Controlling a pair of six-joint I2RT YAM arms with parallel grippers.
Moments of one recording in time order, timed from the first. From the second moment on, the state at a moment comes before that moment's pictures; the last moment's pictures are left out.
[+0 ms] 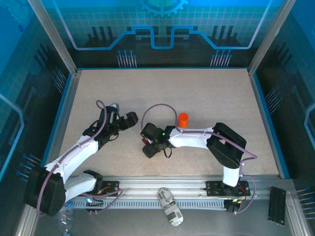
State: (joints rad) left arm -0.32 1.10 0.63 -0.24 0.03 -0.74; right arm 1.04 1.85 1.15 -0.50 0.07 0.29
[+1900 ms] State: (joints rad) left arm -0.47 1.04 0.57 0.15 0.47 -1.22; right arm 0.87 1.46 1.01 -0.41 -0.07 0.37
